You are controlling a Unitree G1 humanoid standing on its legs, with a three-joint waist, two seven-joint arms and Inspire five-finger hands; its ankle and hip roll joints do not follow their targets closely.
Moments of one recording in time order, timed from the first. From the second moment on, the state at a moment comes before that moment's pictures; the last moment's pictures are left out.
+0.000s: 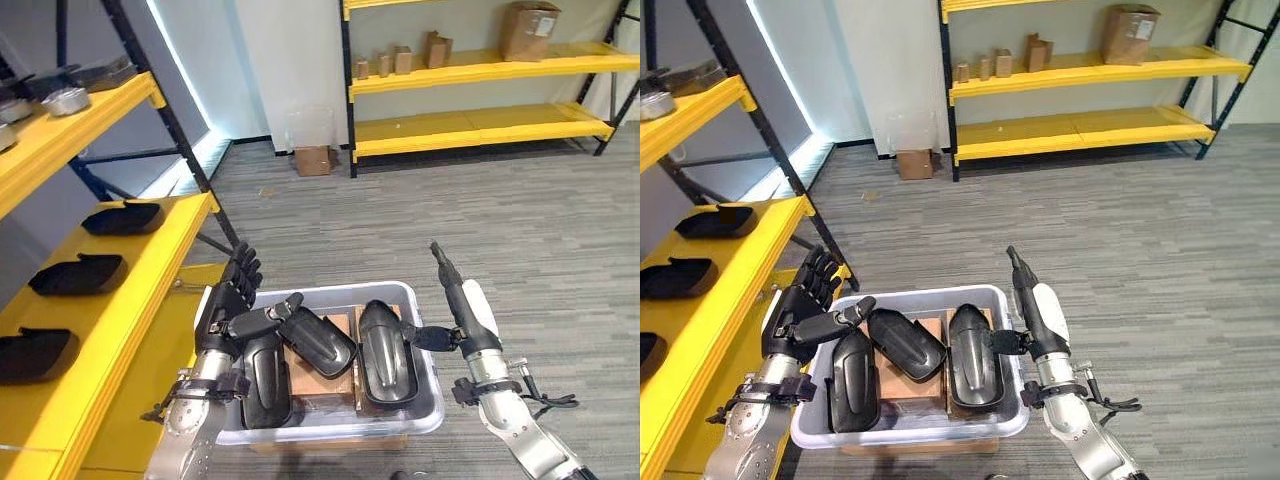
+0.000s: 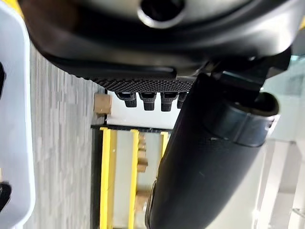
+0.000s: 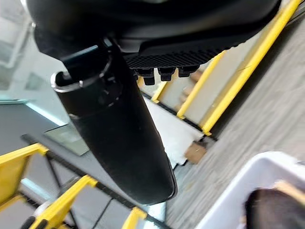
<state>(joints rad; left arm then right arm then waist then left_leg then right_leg) 0.15 0.44 -0.16 -0.02 -0.62 -0.31 0.04 0.10 -0.57 0.34 0.04 -0.19 -0.25 -0.43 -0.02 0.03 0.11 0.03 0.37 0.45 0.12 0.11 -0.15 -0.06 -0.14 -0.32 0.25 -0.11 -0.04</state>
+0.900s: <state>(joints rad) 0.21 0.42 -0.15 -0.01 -0.66 -0.33 -0.03 0.12 -0.58 0.32 0.05 -0.19 -0.25 -0.38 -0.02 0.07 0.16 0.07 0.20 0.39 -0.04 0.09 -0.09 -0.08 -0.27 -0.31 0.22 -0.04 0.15</state>
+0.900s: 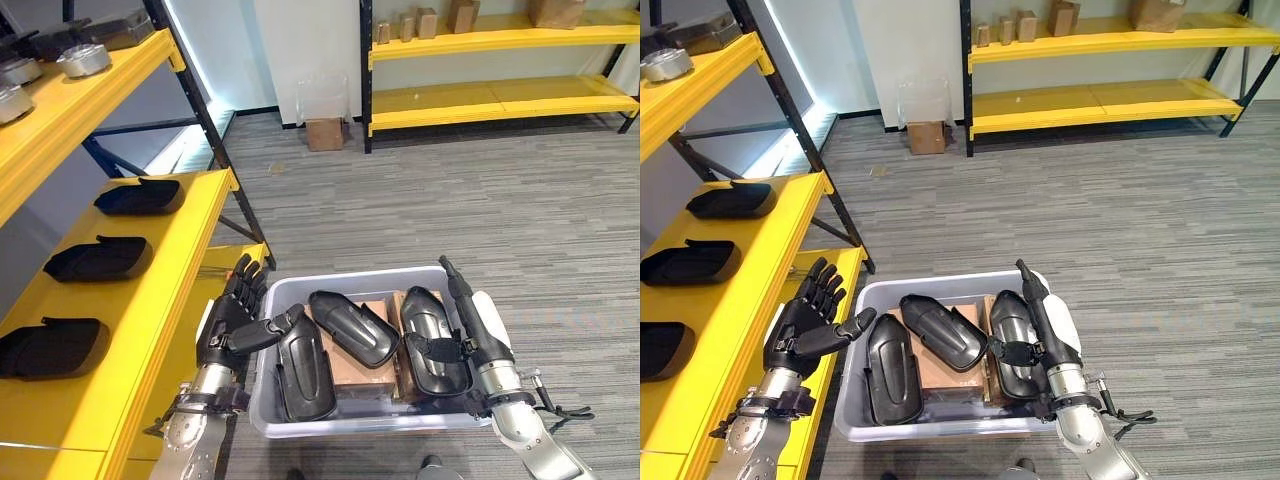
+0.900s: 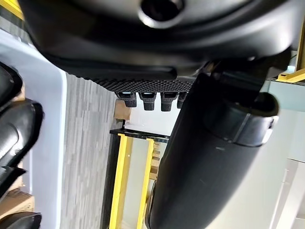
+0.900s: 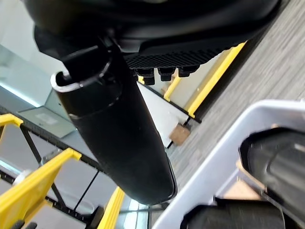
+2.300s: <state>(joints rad) -0.12 0.46 -0.20 -0.03 -0.60 -0.40 0.16 -0.24 -0.62 0.33 0.13 -0.41 0.02 -0.50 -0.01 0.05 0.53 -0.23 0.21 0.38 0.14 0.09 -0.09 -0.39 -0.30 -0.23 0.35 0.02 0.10</state>
